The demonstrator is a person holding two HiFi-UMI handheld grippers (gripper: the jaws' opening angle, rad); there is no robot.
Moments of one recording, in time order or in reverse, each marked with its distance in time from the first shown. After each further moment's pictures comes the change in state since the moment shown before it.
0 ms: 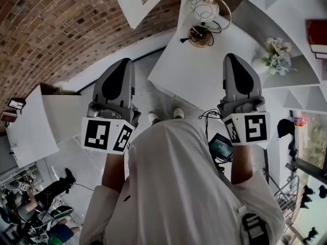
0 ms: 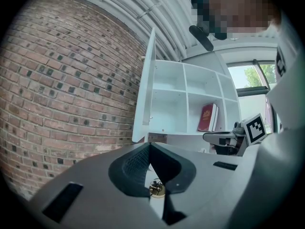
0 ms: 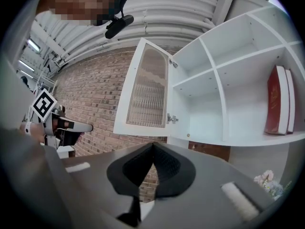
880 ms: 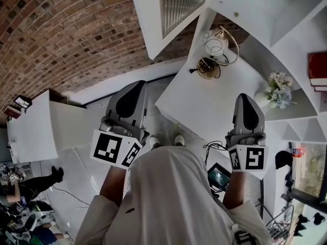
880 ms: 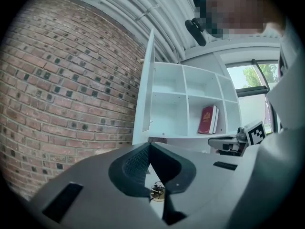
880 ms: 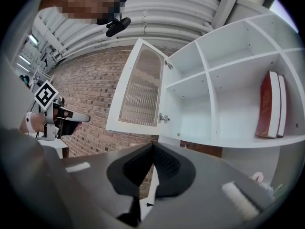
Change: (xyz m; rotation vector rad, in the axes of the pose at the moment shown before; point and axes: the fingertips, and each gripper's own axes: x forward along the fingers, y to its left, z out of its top) left arm 0.009 -0.003 0.017 0.022 -0.023 -0.010; right arm -0.017 -0.030 -0.009 -0.022 0.001 -0.068
